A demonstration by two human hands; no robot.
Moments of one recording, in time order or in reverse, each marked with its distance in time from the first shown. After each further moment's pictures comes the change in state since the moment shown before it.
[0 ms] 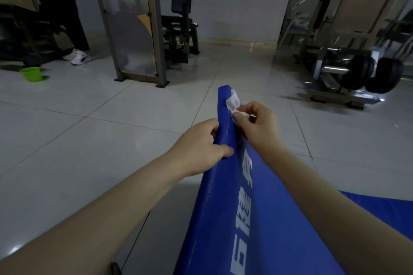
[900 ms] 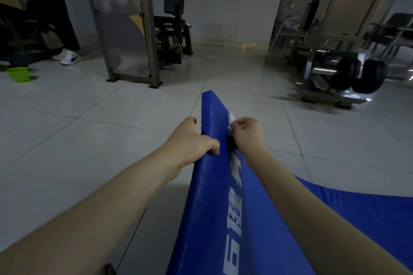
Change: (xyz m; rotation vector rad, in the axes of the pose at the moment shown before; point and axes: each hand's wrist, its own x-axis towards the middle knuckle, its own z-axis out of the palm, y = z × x) left_hand 0.004 -0.008 -0.002 -0.333 0.035 -0.276; right_hand -0.001 0.021 0.016 -0.182 0.135 0.274
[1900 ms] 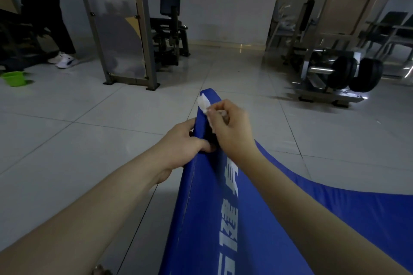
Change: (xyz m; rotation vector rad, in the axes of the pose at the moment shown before) left_hand 0.003 -0.003 -0.015 -0.024 -0.137 0.122; right_hand -0.022 -0.040 0.010 0.111 -0.089 -0.435
